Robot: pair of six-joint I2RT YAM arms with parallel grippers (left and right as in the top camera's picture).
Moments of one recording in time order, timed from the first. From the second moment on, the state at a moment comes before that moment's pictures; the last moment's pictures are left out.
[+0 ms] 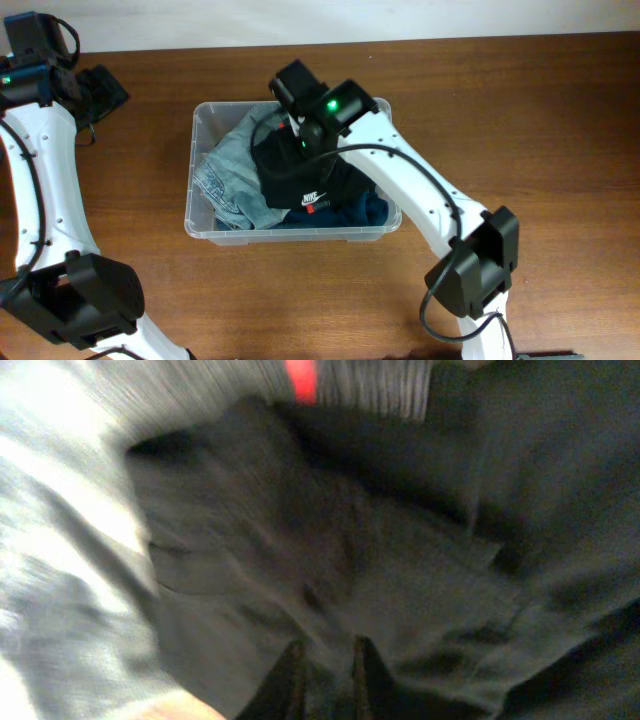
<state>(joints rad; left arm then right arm) 0.26 1.91 2.02 -1.16 -0.15 -0.41 0.65 2.11 2.14 -1.25 -0.03 0.28</state>
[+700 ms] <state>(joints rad) 0.26 1.91 2.02 -1.16 -0.15 -0.41 0.65 2.26 2.15 -1.12 -0.03 0.28</state>
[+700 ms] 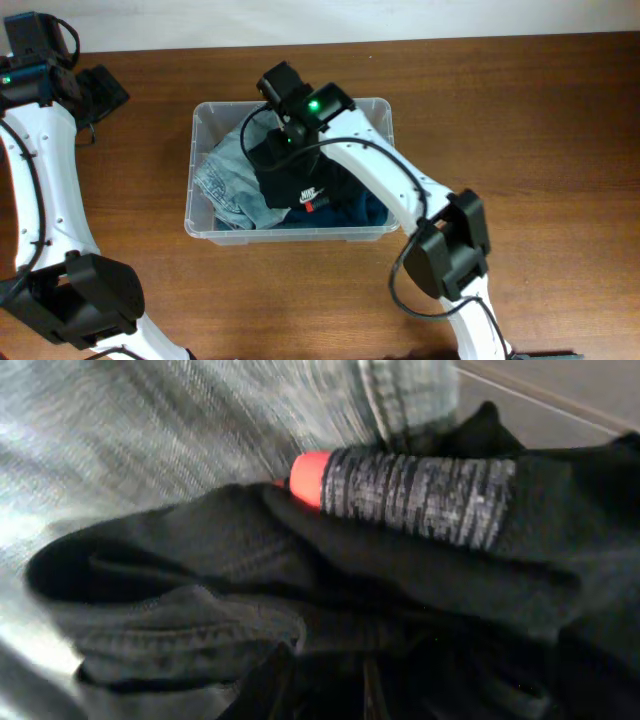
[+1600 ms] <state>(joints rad) 0.26 1.91 2.02 -1.16 -0.15 -0.41 0.66 1.79 2.33 -1.54 0.27 0.35</state>
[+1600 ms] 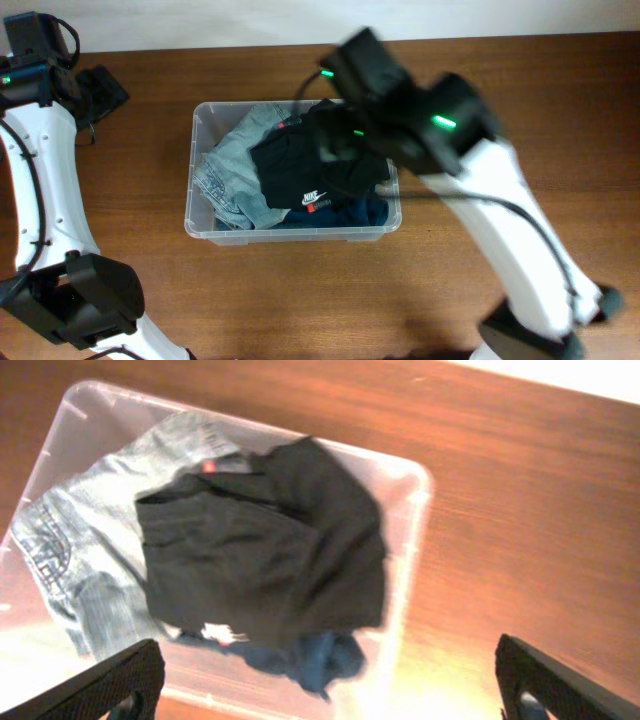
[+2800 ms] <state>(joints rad) 0.26 1.91 2.02 -1.16 -0.15 -0.41 0.52 1.67 2.32 -1.69 0.14 0.28</state>
